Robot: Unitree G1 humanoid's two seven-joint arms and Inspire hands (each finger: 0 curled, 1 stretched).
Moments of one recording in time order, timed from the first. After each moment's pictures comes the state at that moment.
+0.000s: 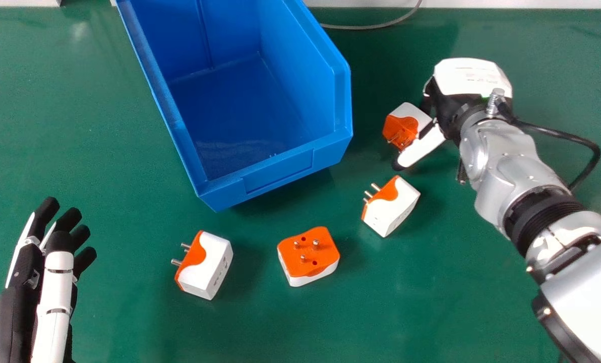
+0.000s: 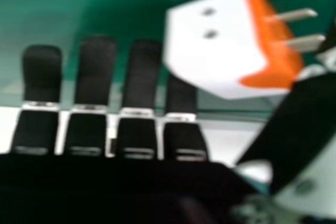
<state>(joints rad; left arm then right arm) 0.63 -0.03 0.25 -0.30 -0.25 -0.29 -0.13 -1.01 -0.24 0.57 1.21 -0.72 0.22 -0.06</state>
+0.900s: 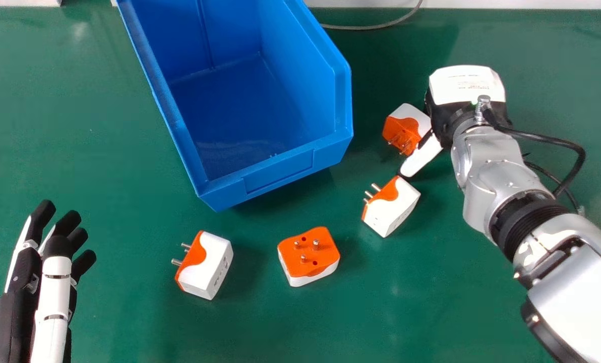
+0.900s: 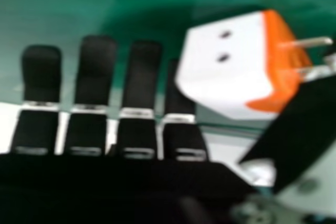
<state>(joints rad) 0.65 -0.03 0.25 -0.30 -0.25 -0.31 -0.15 -1.01 -0.21 0.64 1.24 -0.76 0.29 -0.06</state>
